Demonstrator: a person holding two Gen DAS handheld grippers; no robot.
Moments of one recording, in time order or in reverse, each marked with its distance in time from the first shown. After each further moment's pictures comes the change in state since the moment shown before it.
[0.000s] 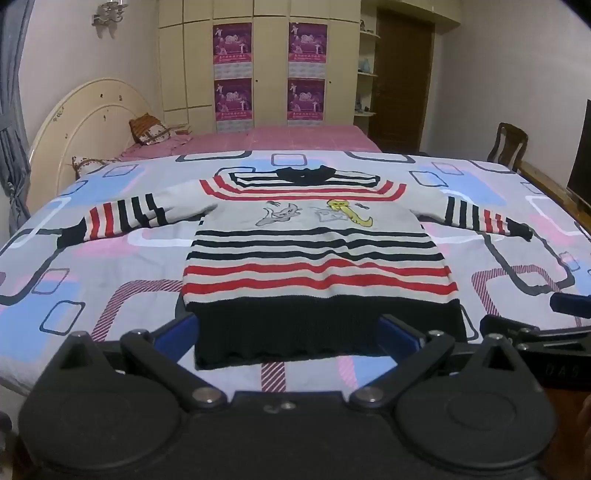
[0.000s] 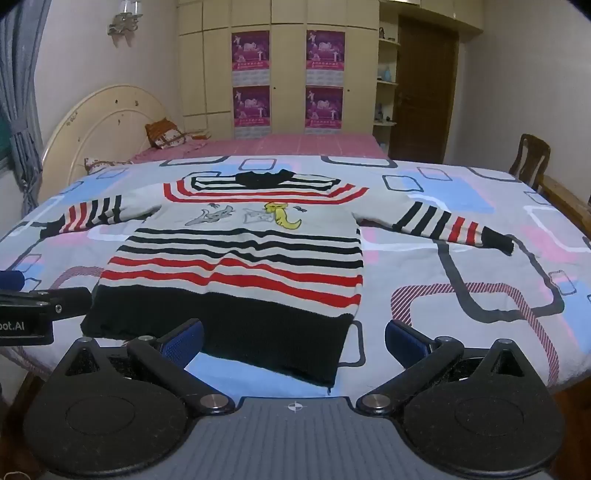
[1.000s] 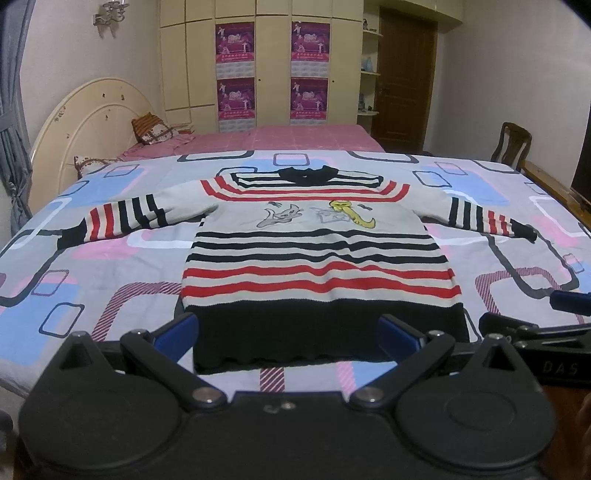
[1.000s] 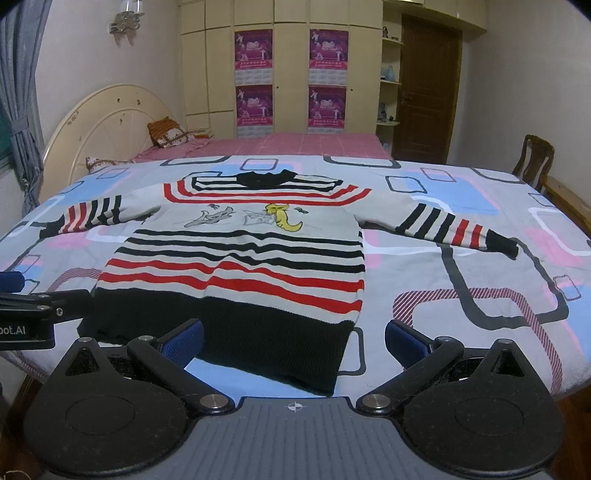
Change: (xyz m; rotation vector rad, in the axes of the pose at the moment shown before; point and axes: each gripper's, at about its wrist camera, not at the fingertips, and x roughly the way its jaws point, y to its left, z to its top) left arm 0.006 -0.005 0.003 0.014 -0.002 0.031; right arm 0.009 -0.003 0.007 -0.001 -0.003 0.013
